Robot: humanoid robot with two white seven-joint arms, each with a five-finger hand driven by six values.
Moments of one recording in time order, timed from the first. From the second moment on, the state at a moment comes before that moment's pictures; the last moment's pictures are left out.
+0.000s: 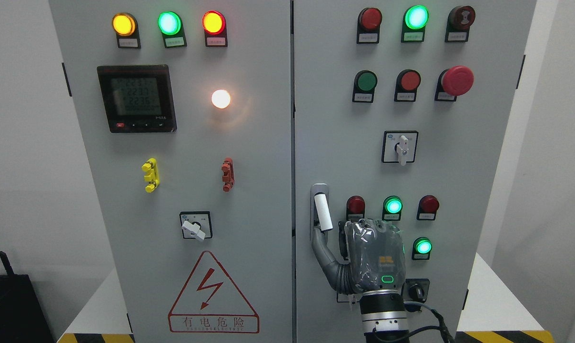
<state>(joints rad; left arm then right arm) 0.11 -0.05 0.00 0.00 0.11 -0.11 -0.07 -0.48 0.13 0.27 -1.65 1.33 0.21 -0.20</state>
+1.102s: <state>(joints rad) 0.11 -0.05 0.00 0.00 0.11 -0.11 -0.07 -0.48 0.13 0.25 -1.65 1.31 0.21 -0.22</state>
